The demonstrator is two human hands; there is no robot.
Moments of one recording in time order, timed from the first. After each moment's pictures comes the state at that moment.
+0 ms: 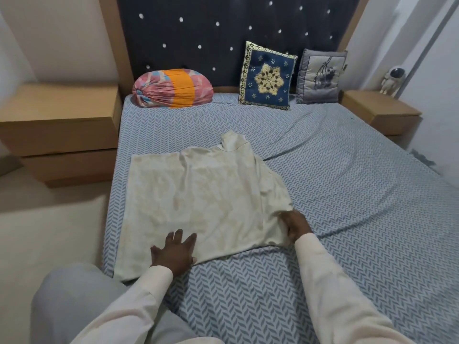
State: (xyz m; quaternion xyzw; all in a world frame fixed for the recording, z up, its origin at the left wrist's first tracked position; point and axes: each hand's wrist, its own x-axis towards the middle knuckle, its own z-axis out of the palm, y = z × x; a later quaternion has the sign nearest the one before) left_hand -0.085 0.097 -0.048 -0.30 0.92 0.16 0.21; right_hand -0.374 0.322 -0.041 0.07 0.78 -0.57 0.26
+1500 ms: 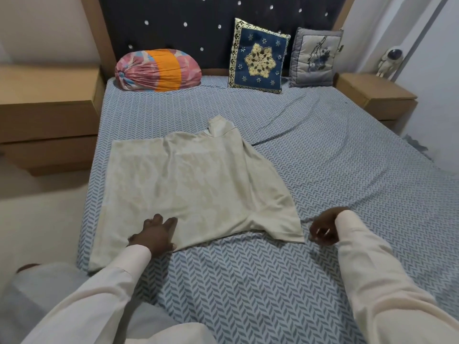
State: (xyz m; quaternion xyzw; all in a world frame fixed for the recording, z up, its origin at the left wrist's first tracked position) left_hand -0.097 0.093 -0.042 -0.32 0.90 0.17 0.24; right_hand -0.436 0.449 0.008 0.07 0.83 -0.08 0.54
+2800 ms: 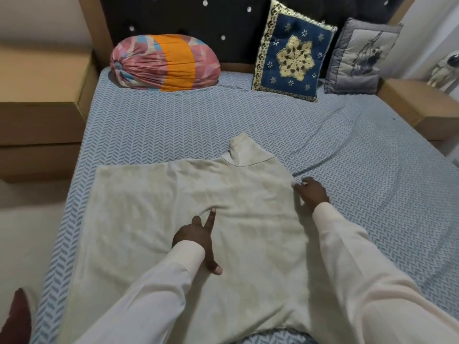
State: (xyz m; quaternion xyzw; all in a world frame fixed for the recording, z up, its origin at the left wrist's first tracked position) left_hand -0.308 0.005 -0.057 -0.29 0.89 0.15 0.31; right_hand -0.615 0.180 -0.043 -0.09 0.97 -0.18 0.15
